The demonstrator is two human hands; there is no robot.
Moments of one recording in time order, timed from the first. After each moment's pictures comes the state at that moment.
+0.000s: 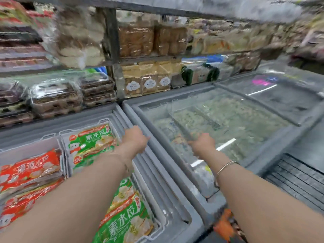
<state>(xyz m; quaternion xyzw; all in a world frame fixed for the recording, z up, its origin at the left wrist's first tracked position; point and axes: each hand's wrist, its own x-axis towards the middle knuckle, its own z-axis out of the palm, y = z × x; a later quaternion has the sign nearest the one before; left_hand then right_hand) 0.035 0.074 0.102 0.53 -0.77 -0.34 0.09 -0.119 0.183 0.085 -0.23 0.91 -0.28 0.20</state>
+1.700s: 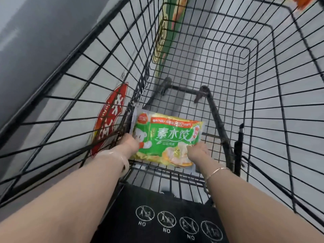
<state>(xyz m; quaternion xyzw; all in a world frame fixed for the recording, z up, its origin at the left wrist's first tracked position) -0.374 0.379 -0.367 0.44 -0.78 -0.28 -0.35 -0.402 0.554 -0.361 0.31 0.81 -0.26 0.41</state>
